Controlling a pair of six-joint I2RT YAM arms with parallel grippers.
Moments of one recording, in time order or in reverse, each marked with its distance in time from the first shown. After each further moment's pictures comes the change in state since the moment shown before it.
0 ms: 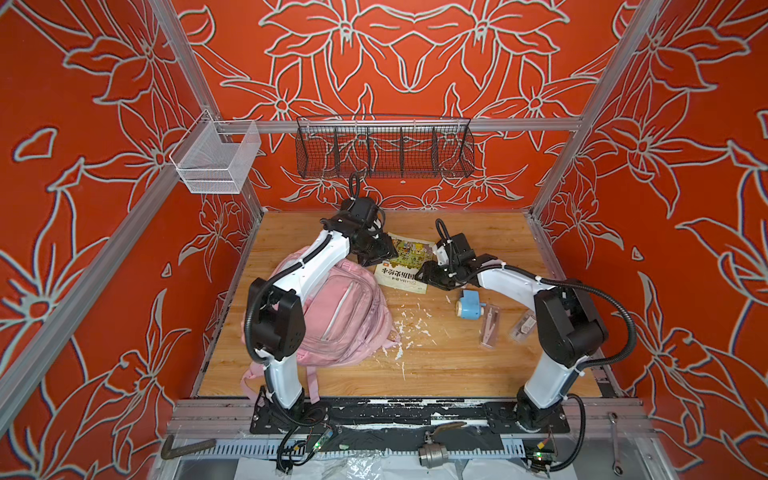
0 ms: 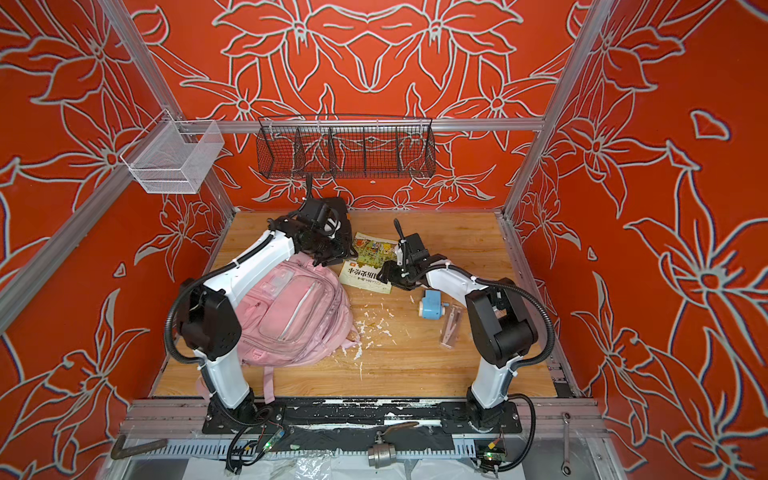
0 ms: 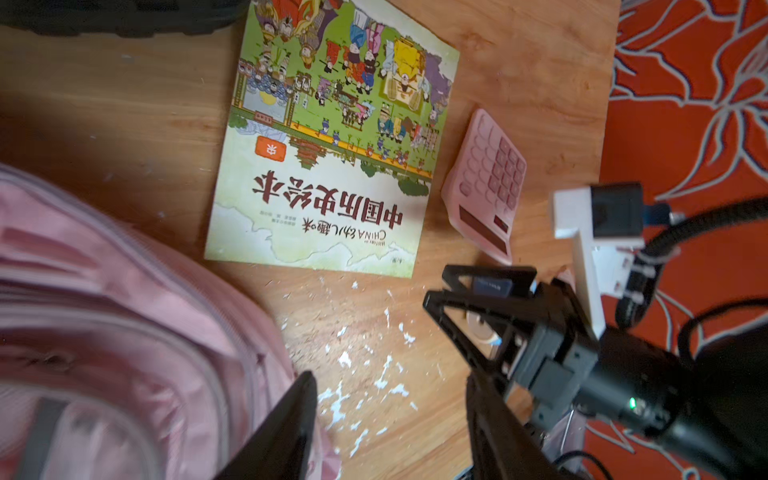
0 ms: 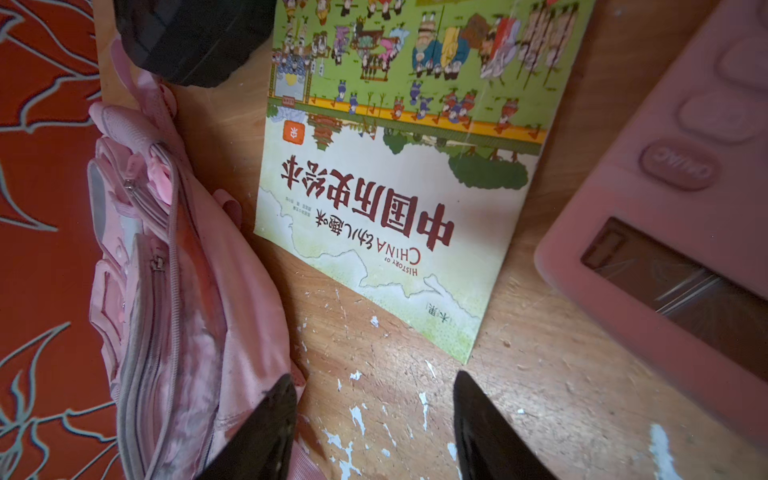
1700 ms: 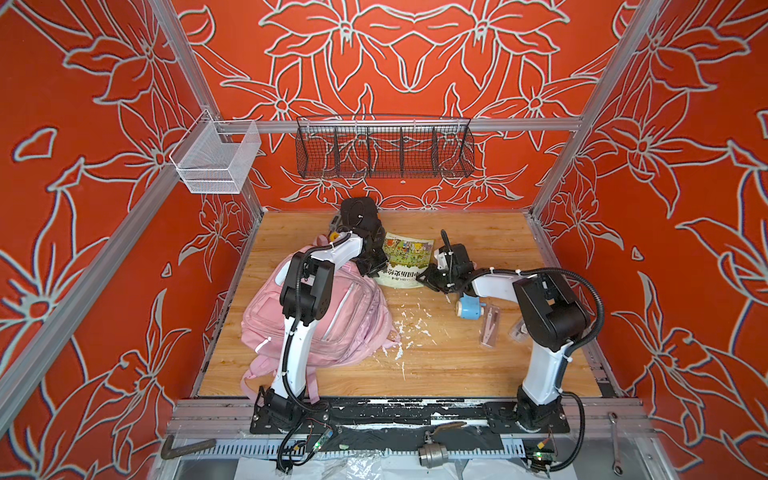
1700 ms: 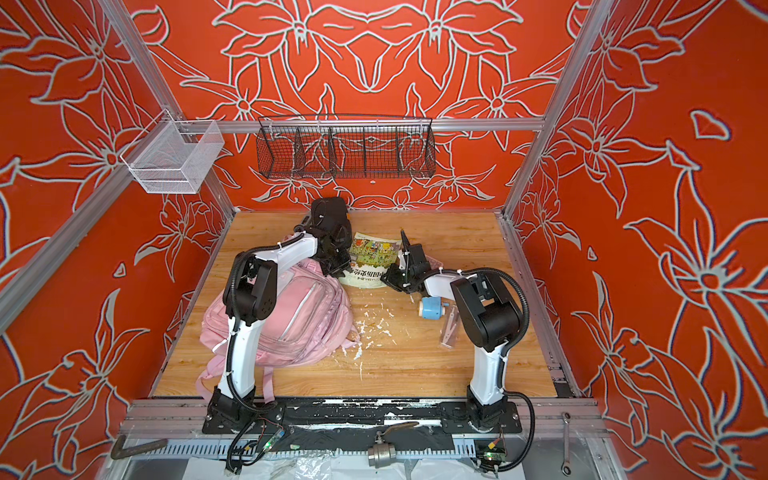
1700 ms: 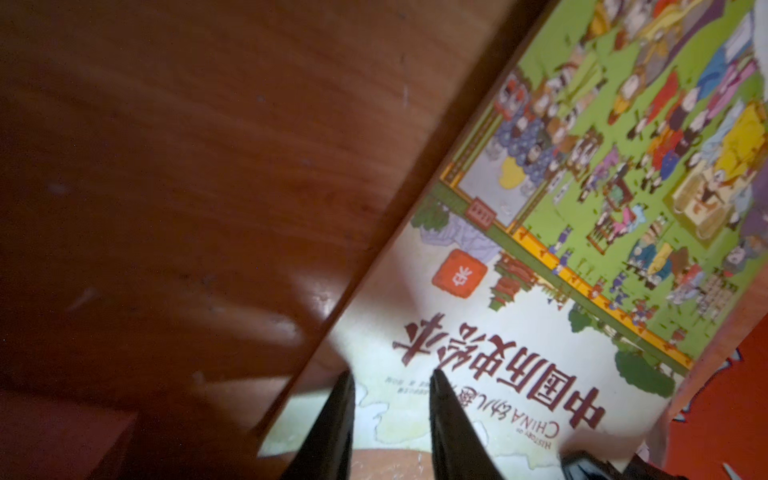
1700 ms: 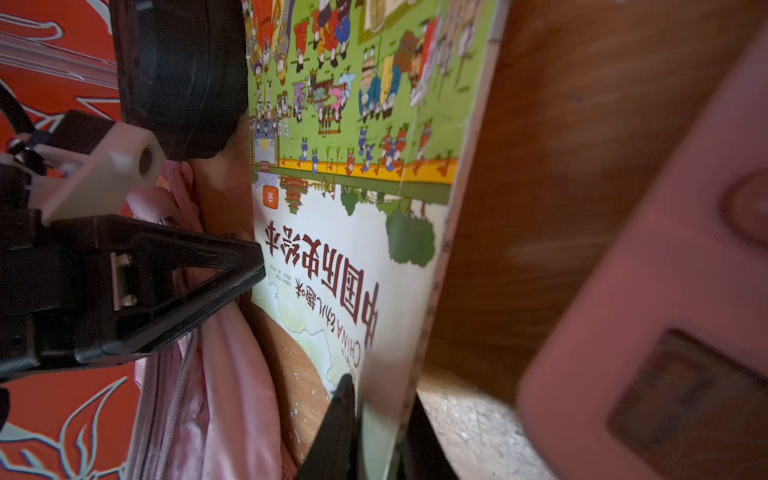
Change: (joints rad) left arm 0.067 0.362 0.090 0.031 -0.056 -0.181; right arm -0.028 0.119 -0.127 0.412 -0.058 0.161
